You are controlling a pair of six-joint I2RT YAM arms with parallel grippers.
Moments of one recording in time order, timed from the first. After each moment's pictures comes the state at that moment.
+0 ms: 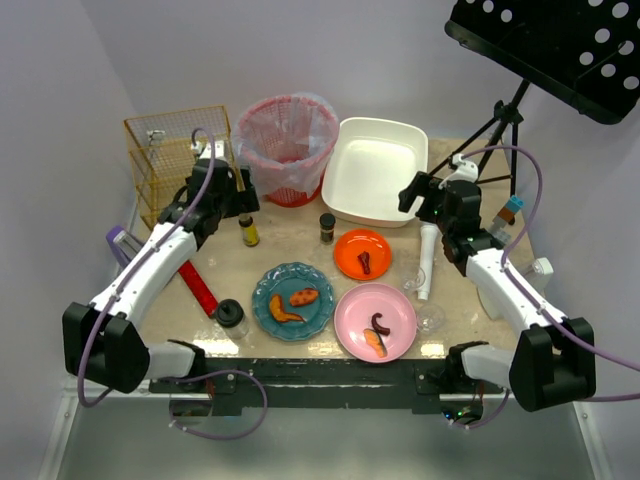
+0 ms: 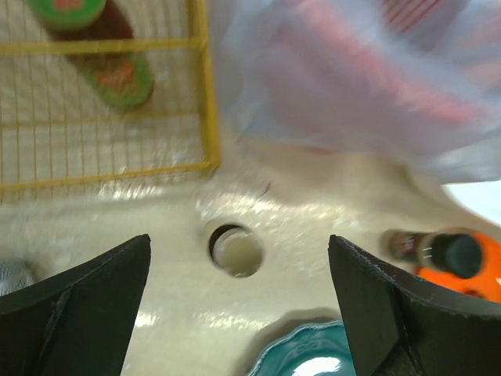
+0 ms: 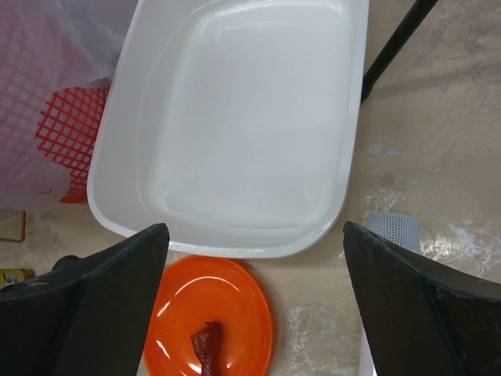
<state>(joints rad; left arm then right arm) -0.30 1.30 1.12 -0.41 -0.22 -0.38 0.20 1.21 0.79 0.05 0.08 0.43</state>
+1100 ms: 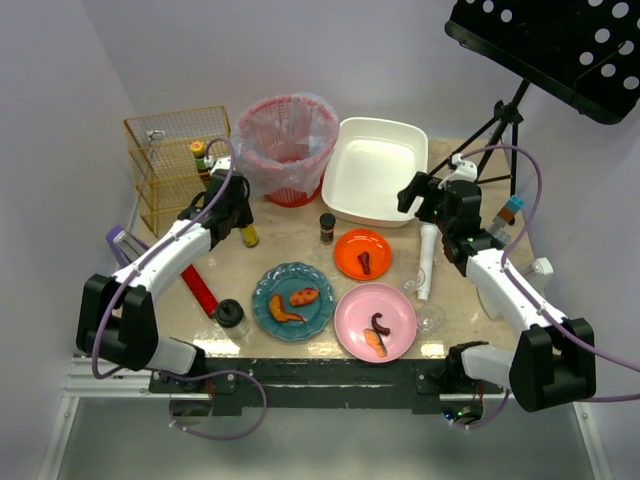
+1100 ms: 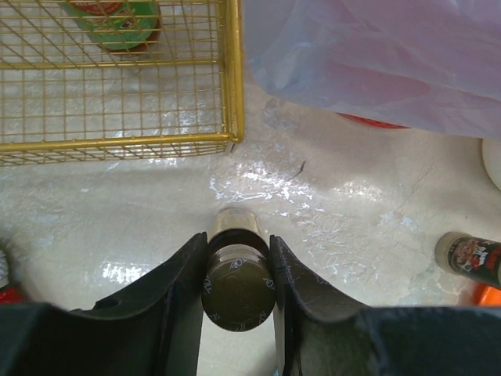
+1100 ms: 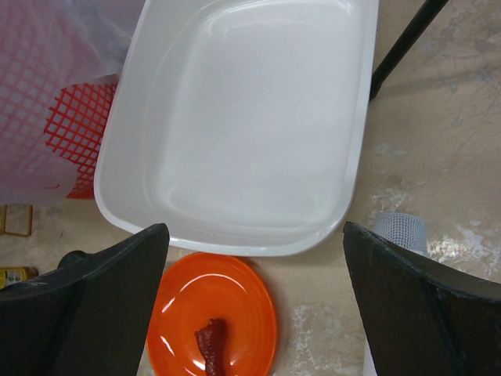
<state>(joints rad) -0.32 1.43 1.00 -0.31 -0.28 -0.43 0.20 1.20 0.79 0.06 0.06 0.43</state>
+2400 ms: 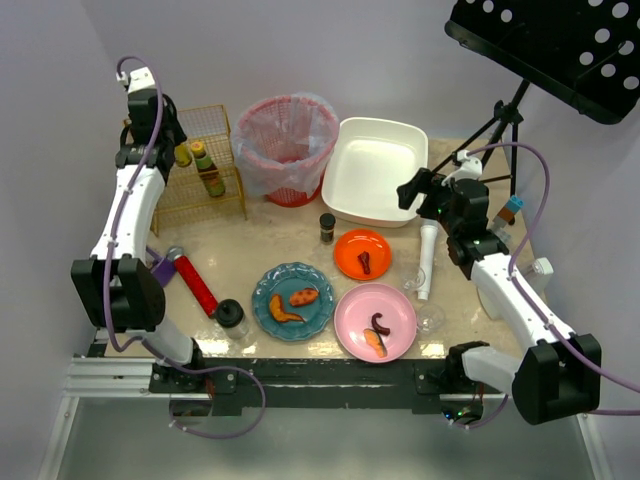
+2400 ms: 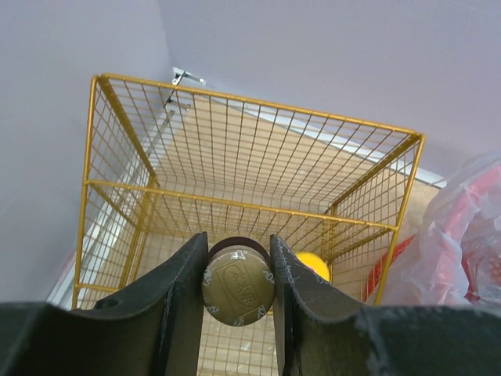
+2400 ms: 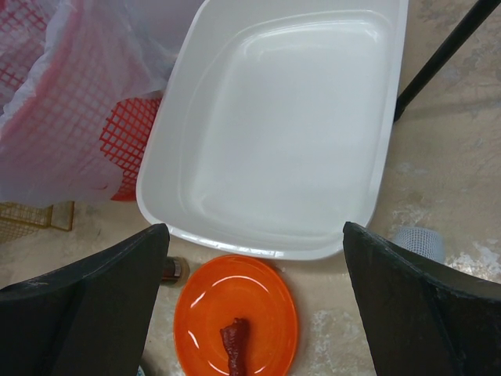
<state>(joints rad) 0.05 1.63 1.60 -0.35 -0.29 -0.23 0.20 1.14 0.81 0.04 0.01 0.44</state>
